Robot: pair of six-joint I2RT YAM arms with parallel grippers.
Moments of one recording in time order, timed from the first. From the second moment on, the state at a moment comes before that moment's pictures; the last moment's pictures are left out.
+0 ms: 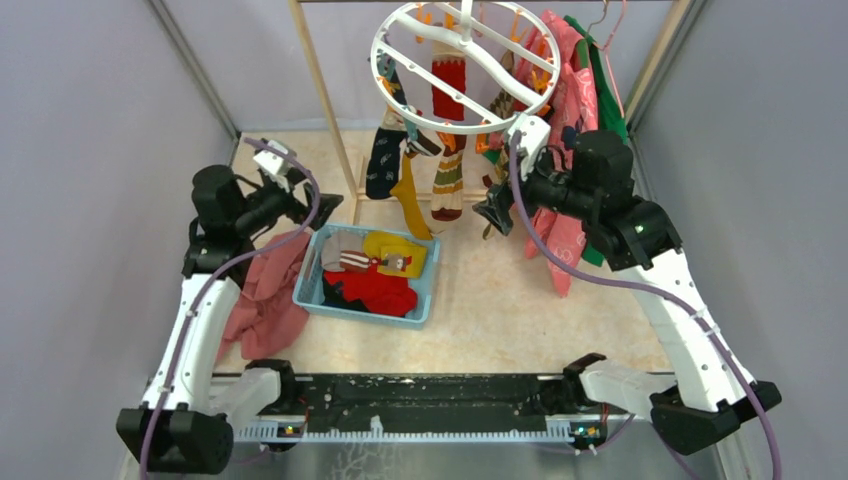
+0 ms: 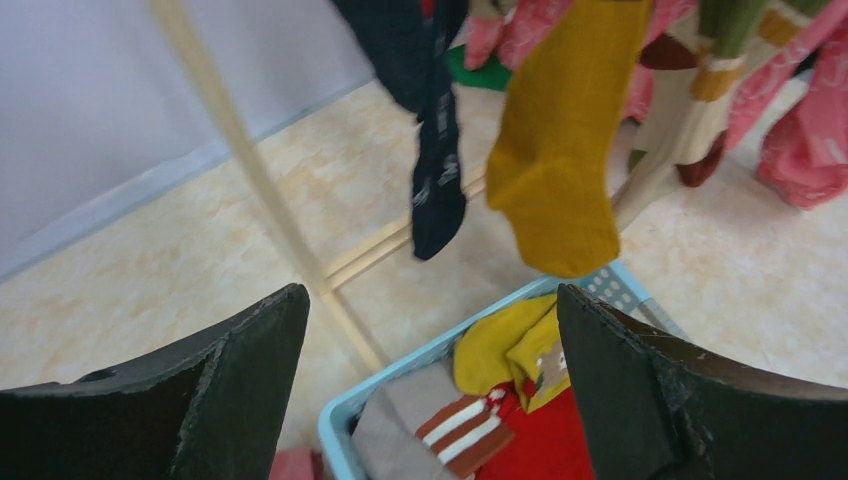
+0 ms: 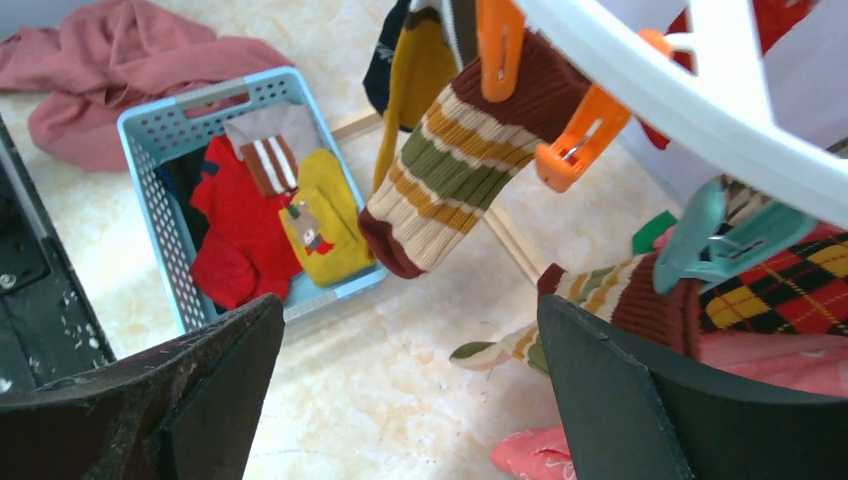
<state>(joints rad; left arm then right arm) -0.02 0.97 0.97 -0.16 0.65 0.12 0.45 1.08 1.46 -0.70 -0.42 -0.29</state>
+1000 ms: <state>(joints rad) -0.50 1.47 1.29 0.06 0.42 0.16 0.53 1.07 1.16 -0.46 -0.66 -0.32</state>
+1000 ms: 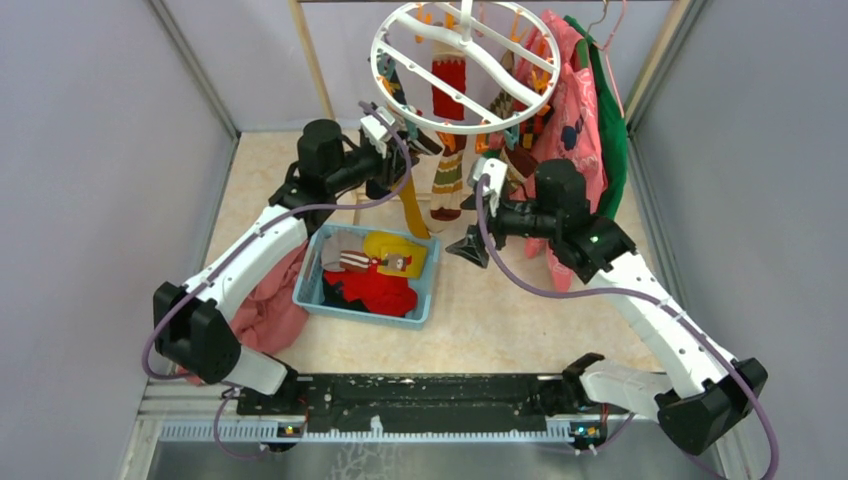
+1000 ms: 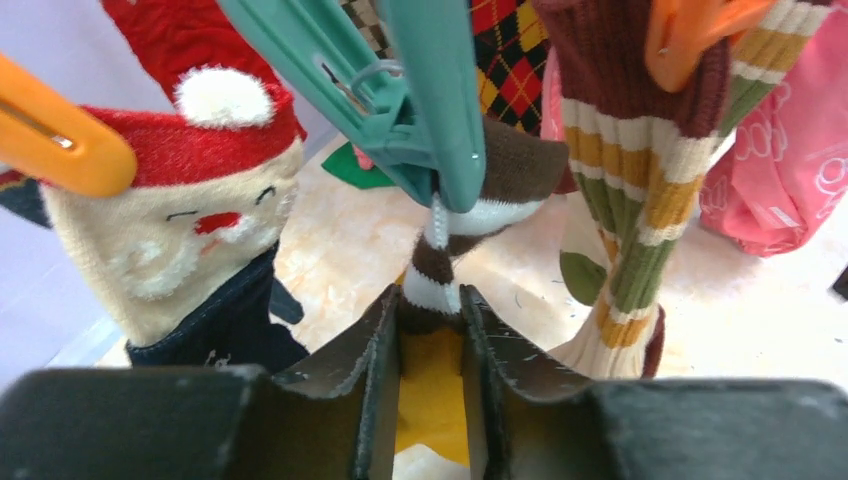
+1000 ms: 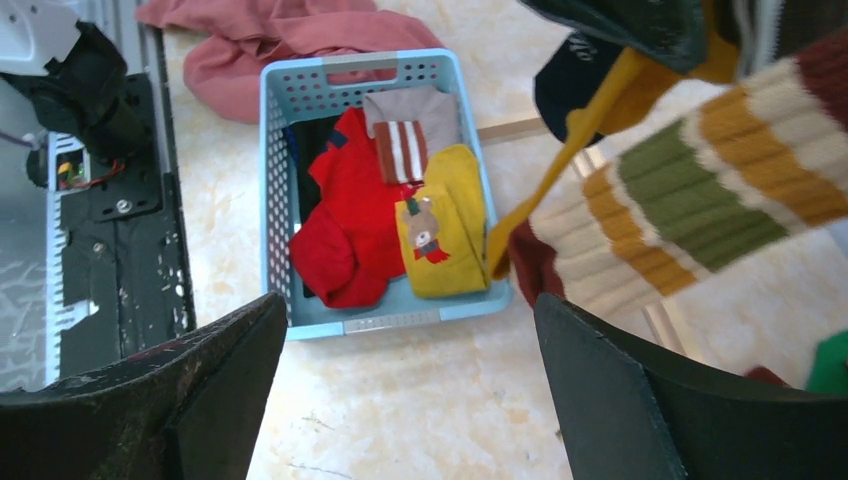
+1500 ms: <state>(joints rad) -0.50 1.35 1.29 0.02 0.75 0.03 0.66 1.21 1.13 -0.19 -0.63 -0.21</state>
